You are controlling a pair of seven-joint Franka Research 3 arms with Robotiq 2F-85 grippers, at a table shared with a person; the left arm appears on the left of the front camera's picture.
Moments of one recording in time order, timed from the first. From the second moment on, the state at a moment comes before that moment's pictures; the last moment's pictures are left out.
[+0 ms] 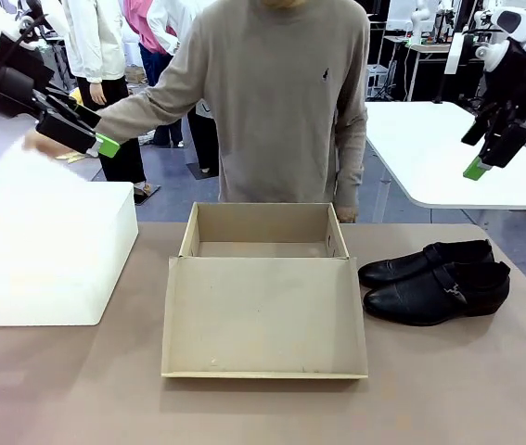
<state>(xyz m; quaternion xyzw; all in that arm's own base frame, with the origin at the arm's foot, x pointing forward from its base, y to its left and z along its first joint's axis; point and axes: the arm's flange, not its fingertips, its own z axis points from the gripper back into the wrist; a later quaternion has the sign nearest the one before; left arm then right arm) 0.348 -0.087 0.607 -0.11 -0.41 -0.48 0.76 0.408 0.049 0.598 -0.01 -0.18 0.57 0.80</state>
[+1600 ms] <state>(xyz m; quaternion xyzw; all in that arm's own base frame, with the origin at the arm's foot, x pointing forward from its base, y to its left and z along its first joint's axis) 0.348 -0.087 0.607 -0.11 -0.41 -0.48 0.76 0.509 -0.005 0.508 -0.05 -0.10 0.64 0.76</state>
